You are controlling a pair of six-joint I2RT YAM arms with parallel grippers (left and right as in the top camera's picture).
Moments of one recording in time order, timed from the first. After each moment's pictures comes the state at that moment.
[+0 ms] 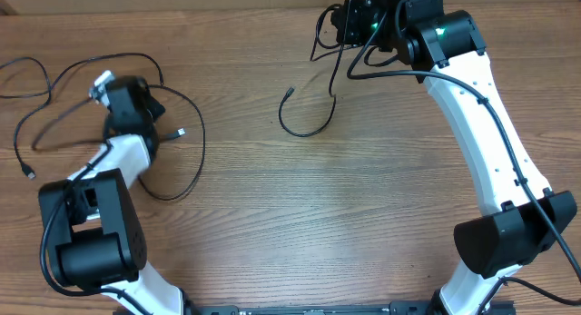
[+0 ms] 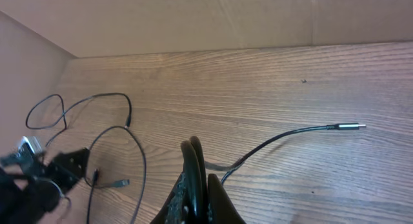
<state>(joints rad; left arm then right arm) 0.20 1.86 1.04 0.10 -0.24 -0.49 0.31 1.90 2.02 -0.81 -0.27 0.36</state>
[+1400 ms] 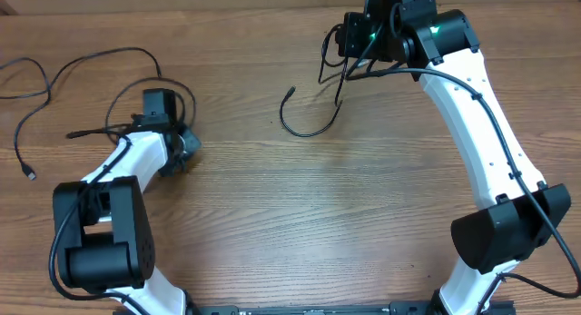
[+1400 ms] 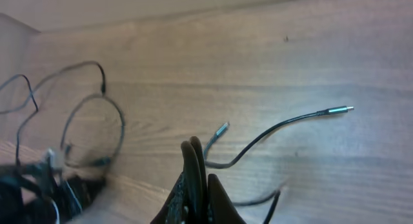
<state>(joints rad) 0.09 1.83 1.02 -0.39 -0.11 -0.63 0.31 1.92 2.02 -0.94 -0.24 0.36</state>
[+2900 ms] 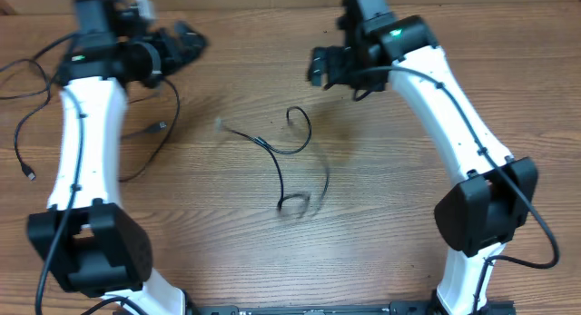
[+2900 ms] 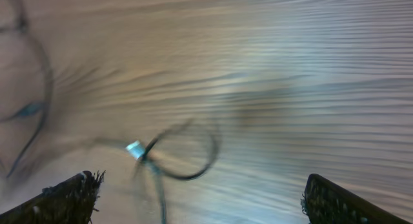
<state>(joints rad) 0.08 1.81 1.68 -0.74 0.53 -0.38 0.33 2.04 2.00 -1.11 -0.17 0.38</state>
